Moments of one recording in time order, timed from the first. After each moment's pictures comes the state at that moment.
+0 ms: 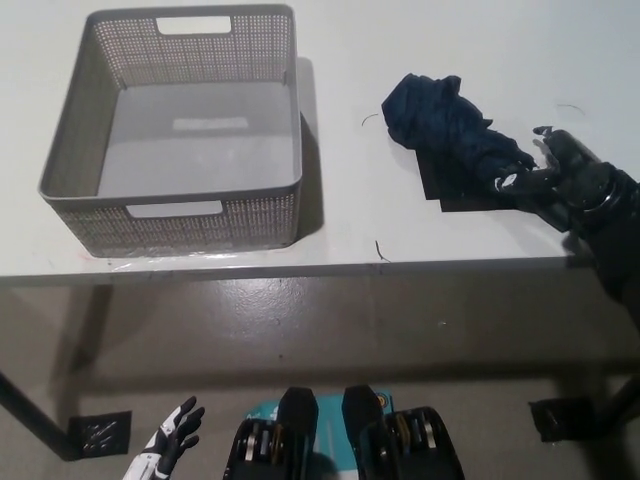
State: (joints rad) left_arm 0.26 0.18 -0.05 -0.06 0.03 -0.24 -0.14; right_arm -1.06 -0.28 0.24 1.26 -0.42 0.16 0.05
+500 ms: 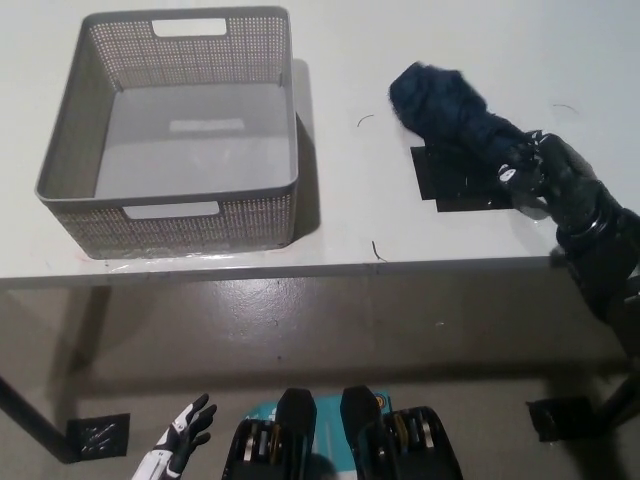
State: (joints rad) left_arm 0.25 0.18 -0.07 -0.07 0.04 -0.23 -0.14; right_arm -1.04 -0.25 0.22 1.33 -0.41 0.02 -0.13
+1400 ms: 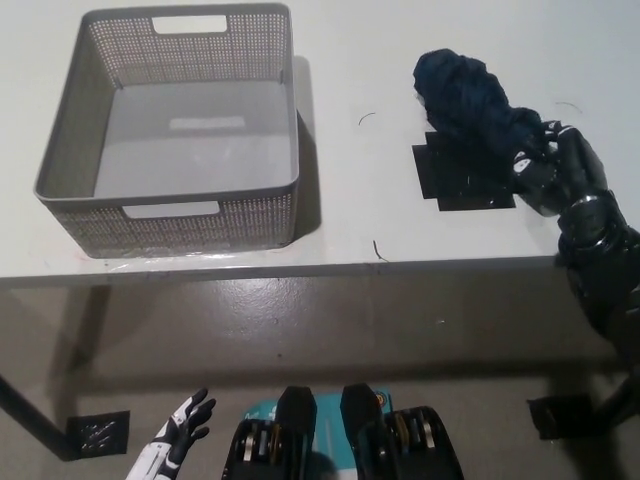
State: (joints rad) left_arm 0.23 0.20 -0.07 -0.08 0.03 -0.20 -0.14; right_arm -1.02 -0.24 0.10 1.30 -0.32 -0.12 -0.26
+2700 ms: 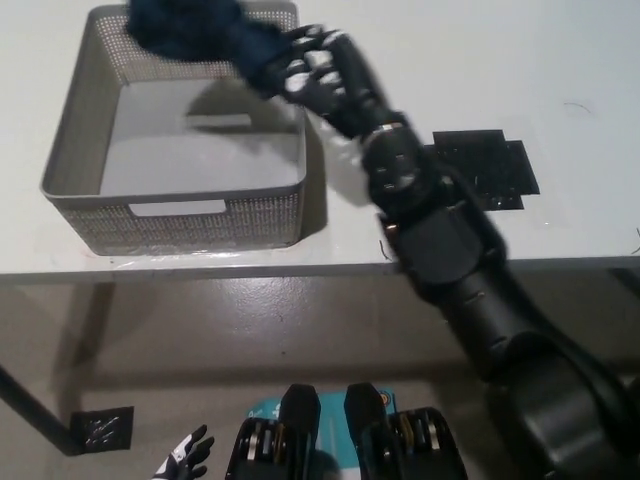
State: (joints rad) left_arm 0.31 0.20 -0.09 -0.04 0.04 -0.22 -0.14; right_arm -1.11 0.10 0.19 0.88 -0.31 0.06 -0.14
